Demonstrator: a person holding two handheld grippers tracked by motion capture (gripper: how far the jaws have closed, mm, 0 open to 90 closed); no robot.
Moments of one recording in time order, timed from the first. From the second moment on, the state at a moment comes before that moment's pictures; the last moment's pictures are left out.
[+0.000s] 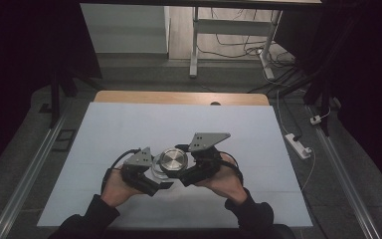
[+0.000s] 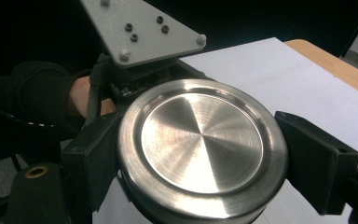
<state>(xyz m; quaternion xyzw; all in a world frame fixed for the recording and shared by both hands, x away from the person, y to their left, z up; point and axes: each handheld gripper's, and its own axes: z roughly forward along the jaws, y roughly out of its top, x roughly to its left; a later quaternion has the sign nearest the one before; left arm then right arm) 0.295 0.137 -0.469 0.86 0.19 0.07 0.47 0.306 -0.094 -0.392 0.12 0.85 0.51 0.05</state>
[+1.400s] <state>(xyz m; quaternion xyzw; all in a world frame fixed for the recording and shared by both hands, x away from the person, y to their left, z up) 0.314 0.150 -0.463 0.85 0.23 0.12 0.46 0.284 -0.116 -0.397 0.12 0.84 0.52 0.08</state>
